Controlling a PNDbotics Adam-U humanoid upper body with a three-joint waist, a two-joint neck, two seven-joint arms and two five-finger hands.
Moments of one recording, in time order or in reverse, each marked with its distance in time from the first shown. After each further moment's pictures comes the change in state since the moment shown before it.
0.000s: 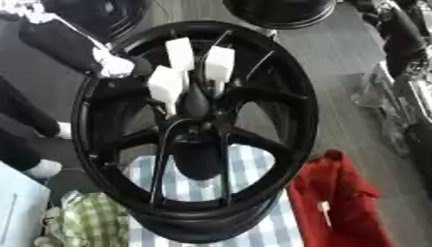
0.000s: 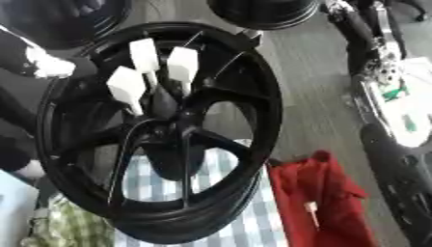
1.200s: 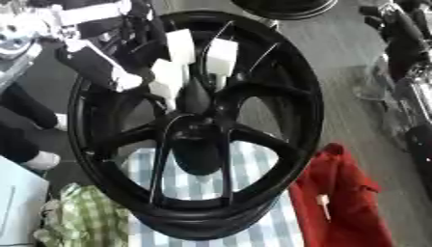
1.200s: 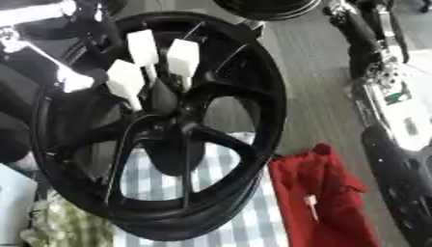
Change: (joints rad) left arm 0.020 -0.061 -0.014 0.104 -0.042 -0.186 -0.044; right arm -0.001 0.016 0.003 0.000 0.000 0.004 0.001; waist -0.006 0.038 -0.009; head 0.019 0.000
